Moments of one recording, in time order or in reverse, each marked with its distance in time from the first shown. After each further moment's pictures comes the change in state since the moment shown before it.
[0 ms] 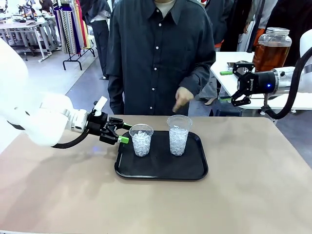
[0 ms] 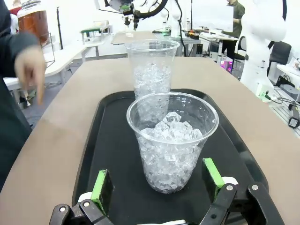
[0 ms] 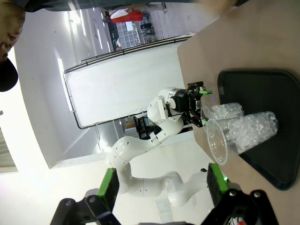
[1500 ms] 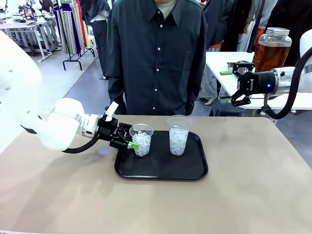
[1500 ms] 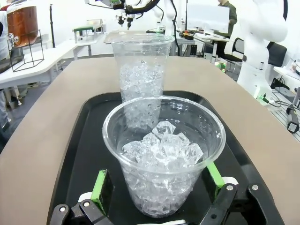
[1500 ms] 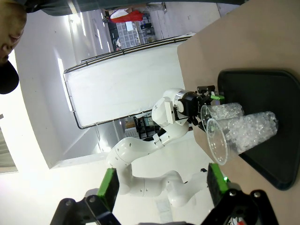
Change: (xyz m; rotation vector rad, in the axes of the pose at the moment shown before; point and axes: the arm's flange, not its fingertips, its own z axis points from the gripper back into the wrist) left arm -0.007 -0.007 -0.044 -0.037 -0.002 0.026; right arm 0.000 0.000 0.000 0.000 0.000 0.000
